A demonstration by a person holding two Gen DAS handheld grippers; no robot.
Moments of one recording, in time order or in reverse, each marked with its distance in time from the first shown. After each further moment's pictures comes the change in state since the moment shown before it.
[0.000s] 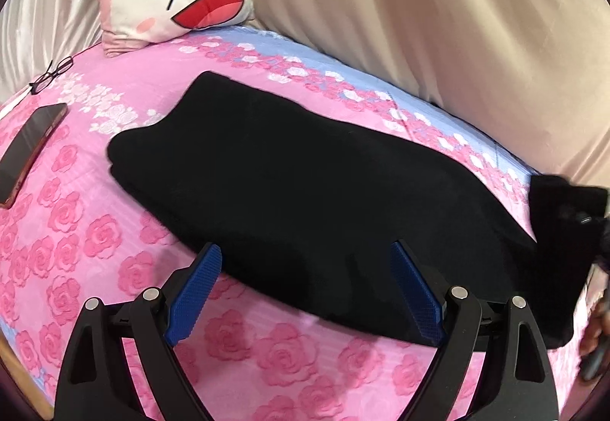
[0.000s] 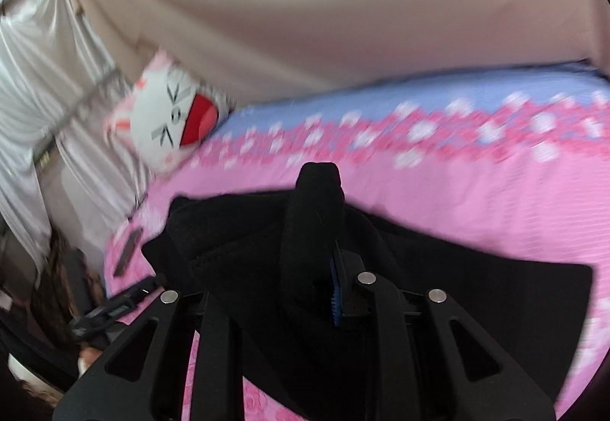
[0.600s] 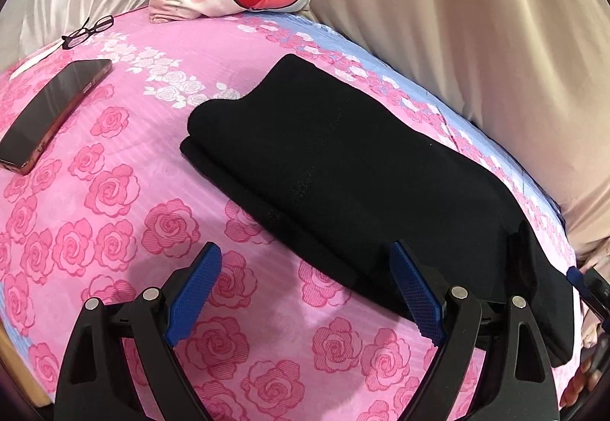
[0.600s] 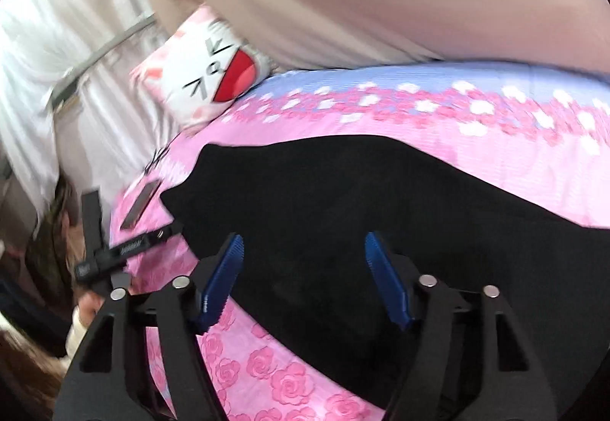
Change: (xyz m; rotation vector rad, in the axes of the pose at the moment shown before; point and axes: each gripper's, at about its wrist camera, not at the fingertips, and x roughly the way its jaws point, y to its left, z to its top) left arm 0.006 0.066 -0.003 -0.128 0.009 0.028; right arm -0.003 0.027 -0.033 -0.059 0.029 0.046
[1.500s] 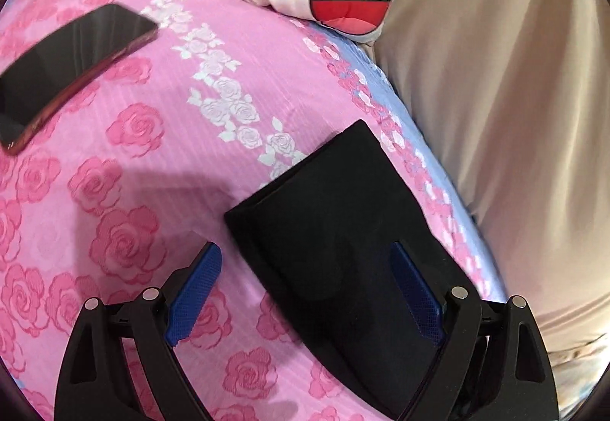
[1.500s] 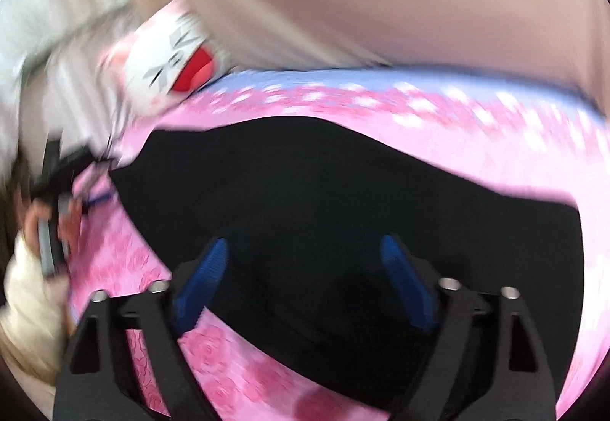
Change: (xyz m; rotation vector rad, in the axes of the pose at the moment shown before) left arm 0.011 0.054 0.050 -0.366 -0.028 -0.084; right arm 0.001 0.022 -0.039 -0.248 -0.055 -0.181
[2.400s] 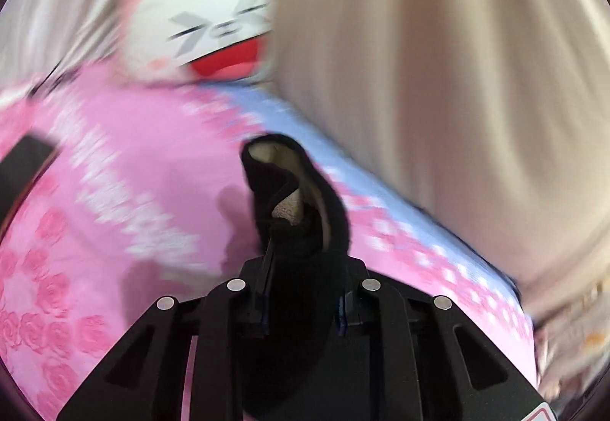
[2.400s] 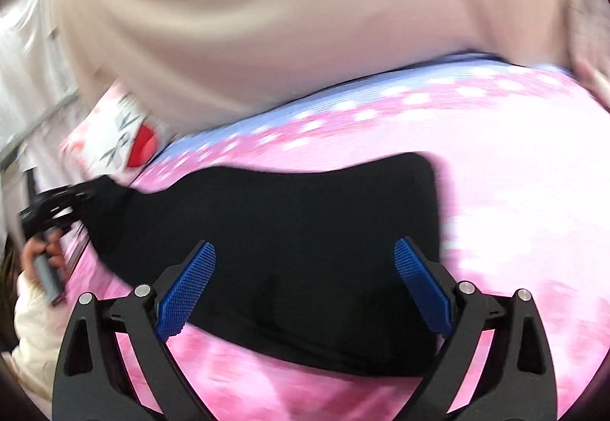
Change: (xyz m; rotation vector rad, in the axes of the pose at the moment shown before) left arm -0.029 -0.143 -0.020 0.343 -0.156 -0.123; right arm -0.116 -0.134 -0.079 0.477 -0.215 -0.192
